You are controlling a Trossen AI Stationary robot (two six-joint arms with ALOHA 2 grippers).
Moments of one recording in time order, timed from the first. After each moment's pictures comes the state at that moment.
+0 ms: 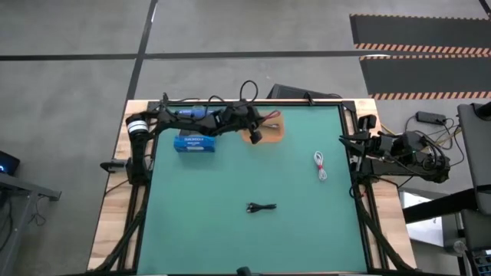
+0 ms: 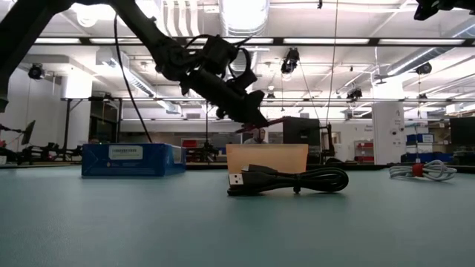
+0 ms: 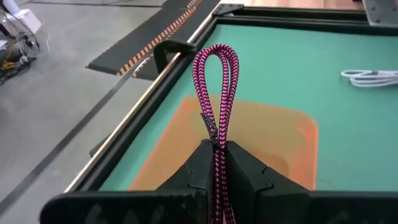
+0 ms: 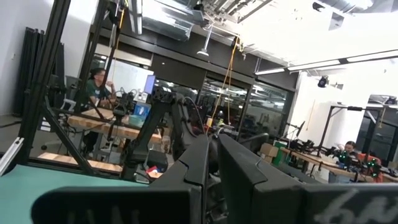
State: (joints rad) left arm 0.40 1.92 1.18 0.34 -0.06 0.11; right arm -0.03 0.01 0.39 -0.05 0.08 -0.32
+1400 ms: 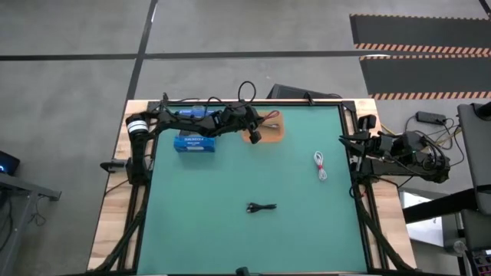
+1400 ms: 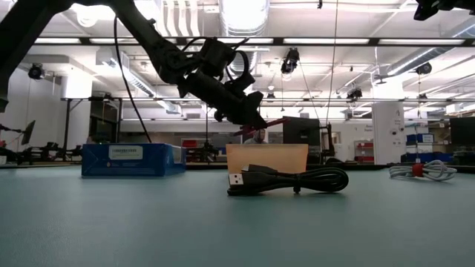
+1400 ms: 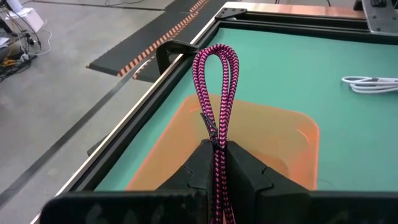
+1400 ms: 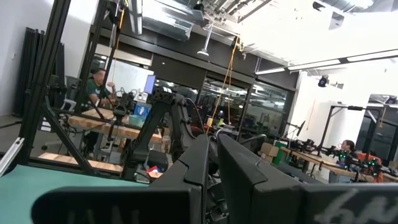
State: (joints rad) left arm 0.40 1.92 1.16 0.39 -0.06 0.08; right arm -0.03 0.01 0.39 -0.05 0.08 -0.32
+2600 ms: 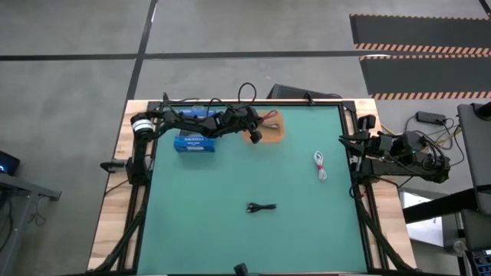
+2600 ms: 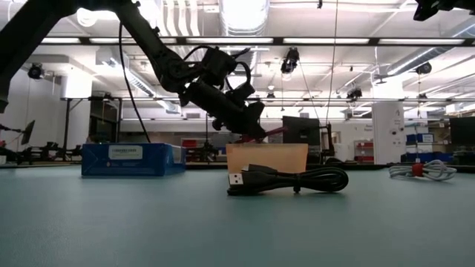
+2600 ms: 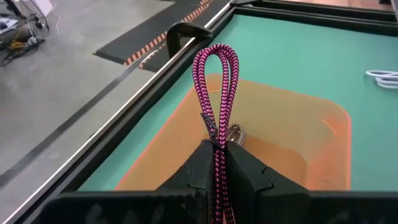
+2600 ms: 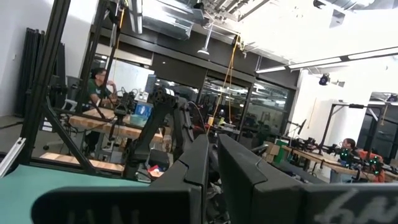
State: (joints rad) left arm 0.41 1.97 1.15 0.42 -0.09 0.03; right arm -0.03 0.01 0.39 -0.05 0.08 -0.31
